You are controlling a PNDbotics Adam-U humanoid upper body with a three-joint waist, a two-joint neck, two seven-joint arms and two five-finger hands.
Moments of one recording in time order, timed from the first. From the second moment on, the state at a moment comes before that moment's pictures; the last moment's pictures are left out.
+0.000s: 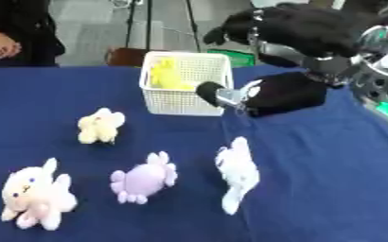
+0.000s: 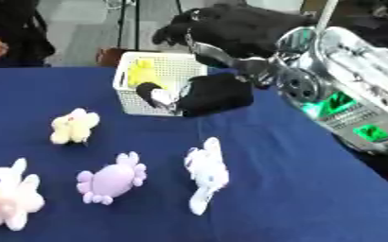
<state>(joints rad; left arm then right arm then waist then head) -0.31 0.18 0.15 -1.98 -0.40 -0.48 0.69 -1.15 -0.77 0.62 -1.91 0.63 0.31 0.60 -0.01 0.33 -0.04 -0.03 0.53</state>
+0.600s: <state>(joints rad) -0.32 0.18 0.15 -1.98 -0.40 -0.49 0.69 -0.98 -0.79 0.55 -1.98 0.67 0.36 0.62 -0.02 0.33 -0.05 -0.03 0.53</state>
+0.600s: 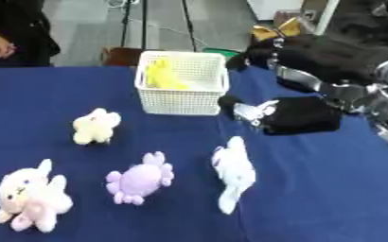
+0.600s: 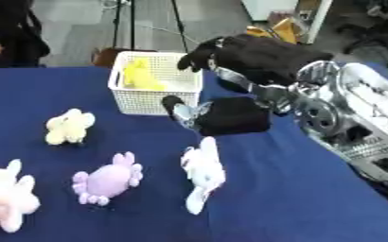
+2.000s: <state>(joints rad) -0.32 0.18 0.14 -1.98 -0.39 -0.49 0.69 -0.87 -0.76 0.62 -1.91 0.67 0.33 0.71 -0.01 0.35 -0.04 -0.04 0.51</state>
